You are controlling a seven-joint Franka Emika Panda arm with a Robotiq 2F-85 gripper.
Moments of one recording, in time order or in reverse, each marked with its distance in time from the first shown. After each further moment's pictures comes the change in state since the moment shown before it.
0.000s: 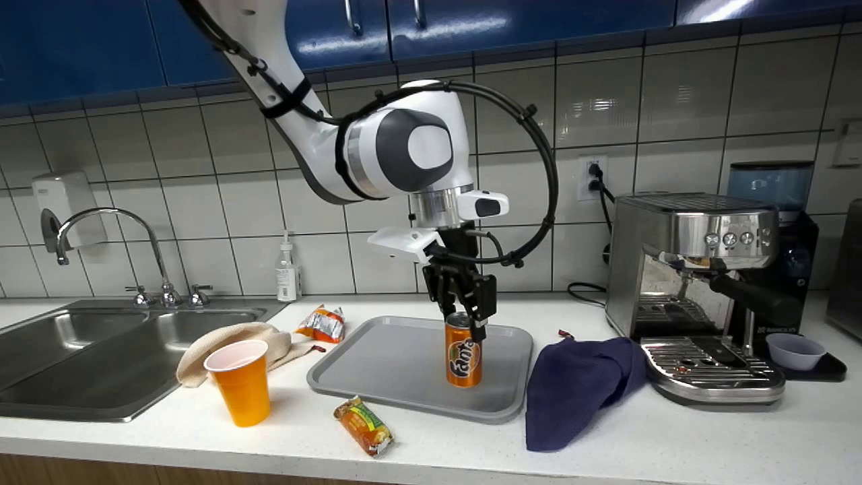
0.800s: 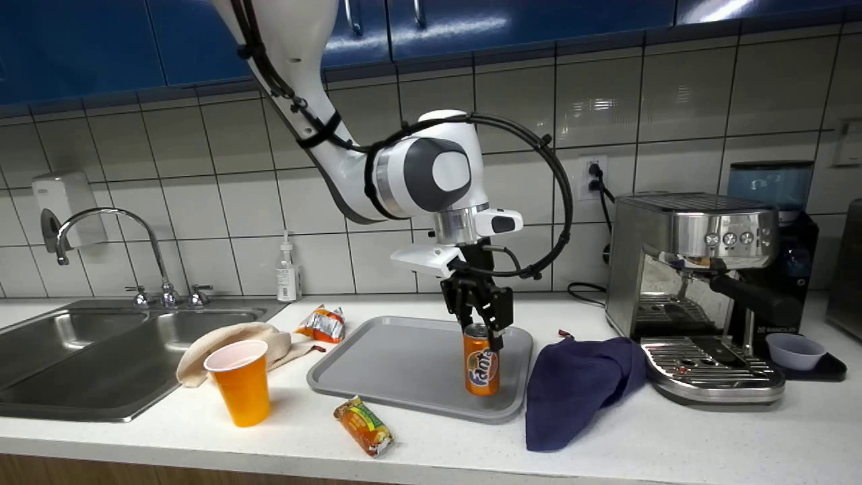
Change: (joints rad) arm -0.006 0.159 0.000 0.135 0.008 0.000 0.000
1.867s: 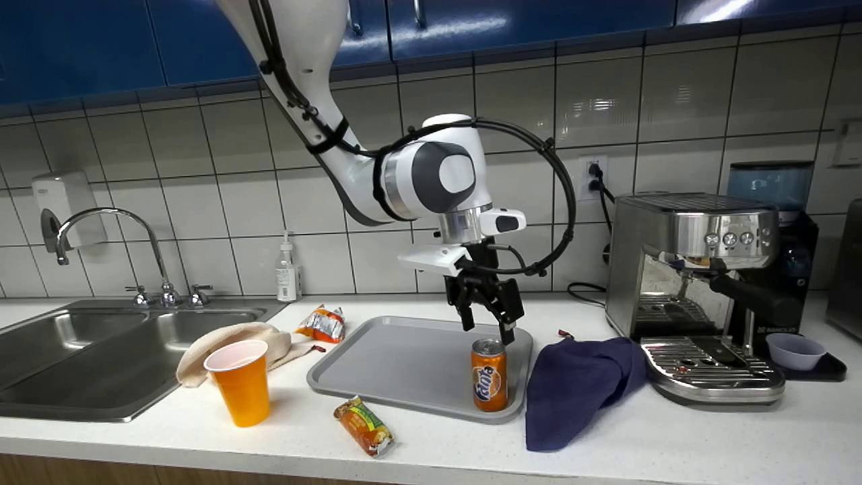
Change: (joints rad) arm 0.002 0.045 0.001 0.058 0.000 0.000 0.000
